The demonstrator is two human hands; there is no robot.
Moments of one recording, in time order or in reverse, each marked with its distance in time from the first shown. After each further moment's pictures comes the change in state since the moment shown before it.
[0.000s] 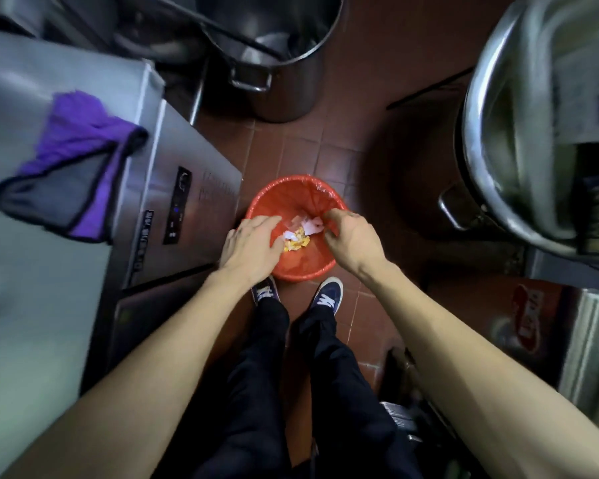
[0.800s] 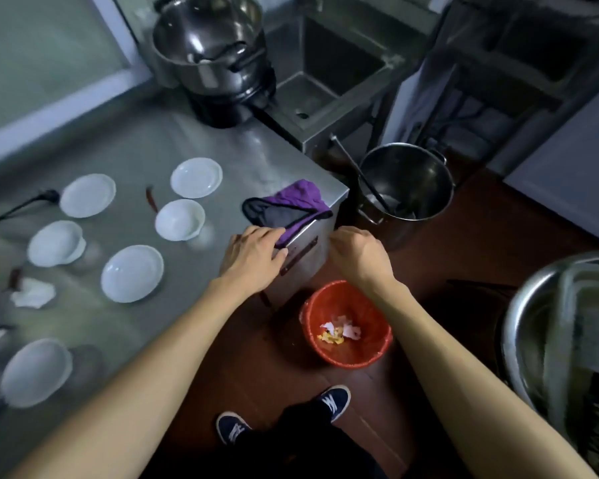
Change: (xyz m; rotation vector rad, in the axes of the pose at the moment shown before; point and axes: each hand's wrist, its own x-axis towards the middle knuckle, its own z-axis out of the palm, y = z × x) left_hand -0.209 -0.082 -0.172 -0.064 0.595 -0.241; right_hand -0.087 -0.249 -0.095 -0.225 0.152 -0.690
